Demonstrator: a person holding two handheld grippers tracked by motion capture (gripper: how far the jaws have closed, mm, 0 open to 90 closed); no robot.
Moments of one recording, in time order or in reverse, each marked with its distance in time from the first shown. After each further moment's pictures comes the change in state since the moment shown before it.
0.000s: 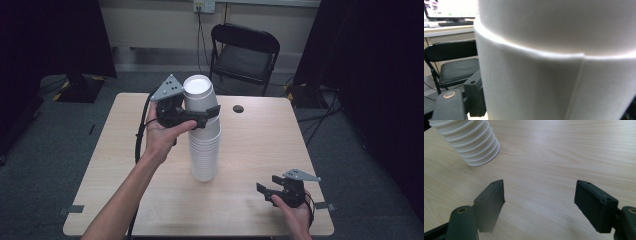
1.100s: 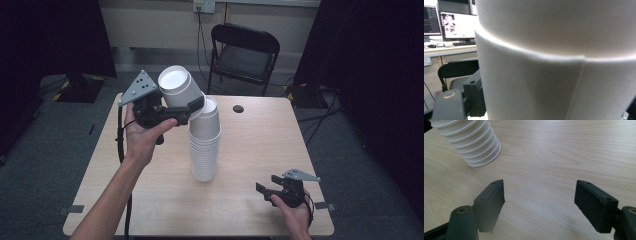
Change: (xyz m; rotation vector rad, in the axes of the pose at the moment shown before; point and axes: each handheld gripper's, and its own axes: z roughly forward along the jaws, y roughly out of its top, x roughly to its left) left arm 0.001 0.015 -0.052 -0.156 0.049 0.012; right arm 0.001 0.000 0.001 0.002 0.003 0.001
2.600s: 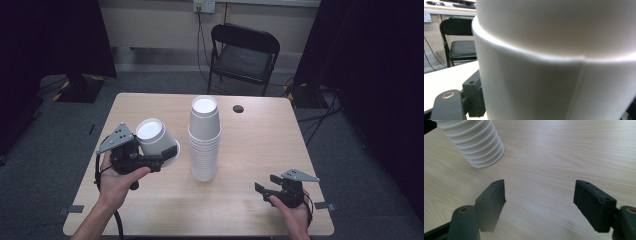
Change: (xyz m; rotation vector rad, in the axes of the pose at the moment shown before) left arm -0.002 -0.095 -0.073 0.188 0.029 -0.125; right arm 0.006 0.002 -0.001 -0.020 0.006 -0.020
